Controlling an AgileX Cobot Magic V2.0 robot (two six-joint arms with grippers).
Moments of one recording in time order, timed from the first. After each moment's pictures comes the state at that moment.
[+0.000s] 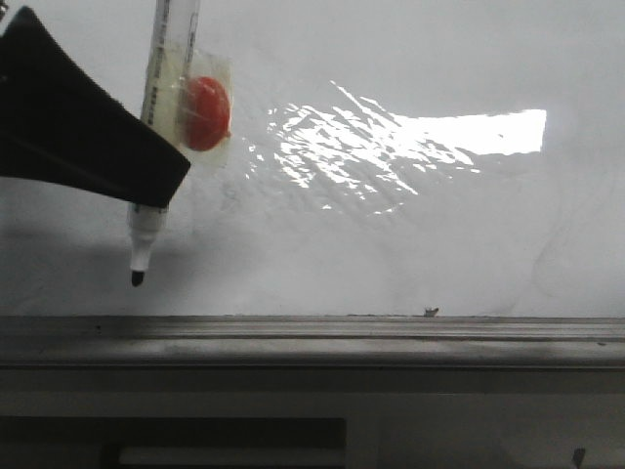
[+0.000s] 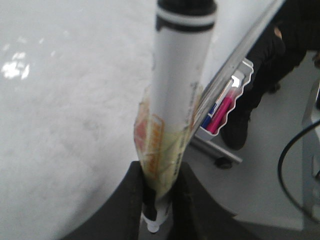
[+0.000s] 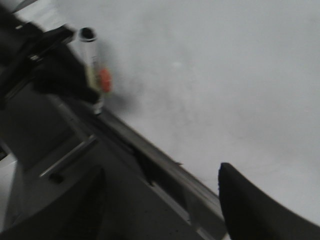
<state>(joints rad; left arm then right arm) -0.60 1.10 -0.68 -0.96 0.60 1.13 0.13 0.52 -0.75 0.68 0.95 -0.61</state>
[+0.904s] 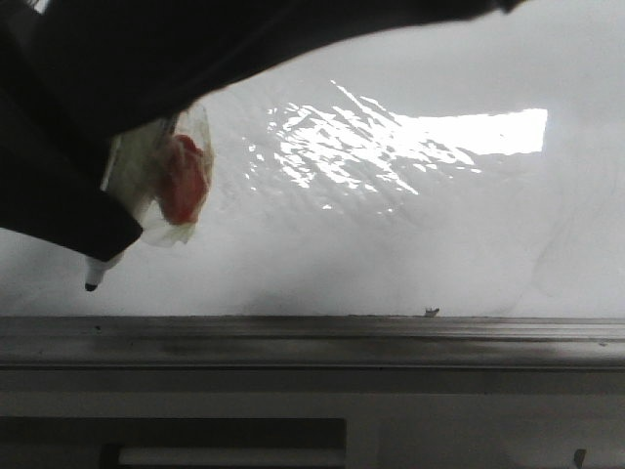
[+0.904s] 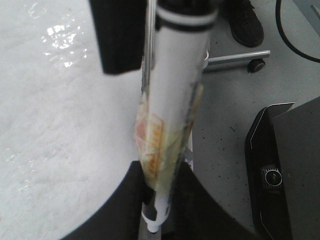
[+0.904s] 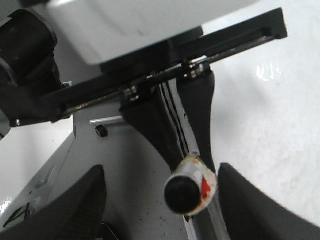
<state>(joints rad) -0.68 1.10 -0.76 -0.64 0.74 1.40 0.82 1.12 -0.80 0.80 0.37 -1.01</state>
